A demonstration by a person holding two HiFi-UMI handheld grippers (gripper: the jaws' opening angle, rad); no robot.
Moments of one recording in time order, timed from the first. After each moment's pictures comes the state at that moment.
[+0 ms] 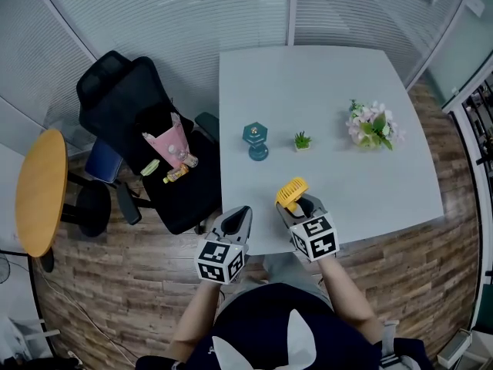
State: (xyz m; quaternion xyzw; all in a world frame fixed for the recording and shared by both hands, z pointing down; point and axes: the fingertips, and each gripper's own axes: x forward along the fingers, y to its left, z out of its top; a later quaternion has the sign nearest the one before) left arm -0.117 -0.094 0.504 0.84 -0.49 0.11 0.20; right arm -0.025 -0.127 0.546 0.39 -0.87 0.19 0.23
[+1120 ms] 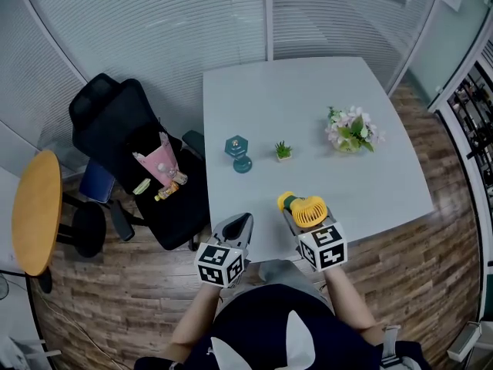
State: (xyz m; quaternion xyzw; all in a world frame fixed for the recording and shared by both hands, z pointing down) left arm -0.069 -0.093 0.498 0.86 -0.45 0.11 0.21; right arm 0.041 -0.115 0.503 0.45 -0.86 0.17 0.19
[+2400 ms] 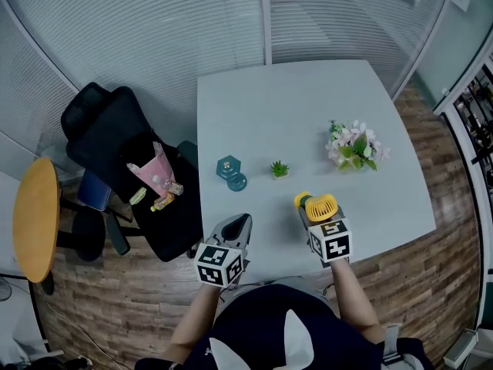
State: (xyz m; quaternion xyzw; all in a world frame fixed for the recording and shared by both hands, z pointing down) left arm -0.048 -0.174 0.511 0.85 -0.46 0.12 0.22; right arm 0.114 -0.208 0.553 0.48 -0.81 0.20 0.25
